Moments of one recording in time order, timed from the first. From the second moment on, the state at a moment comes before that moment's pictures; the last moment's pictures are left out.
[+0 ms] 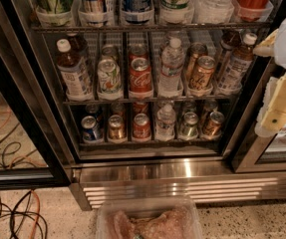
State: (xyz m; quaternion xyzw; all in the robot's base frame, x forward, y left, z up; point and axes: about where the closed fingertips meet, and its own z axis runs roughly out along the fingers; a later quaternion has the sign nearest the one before) arm 0.438 -0.217 0.976 -0.60 0.78 -0.03 0.16
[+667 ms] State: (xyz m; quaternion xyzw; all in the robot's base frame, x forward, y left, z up) arm 0.435 -0.213 0.968 -0.59 0.79 -0.03 0.16
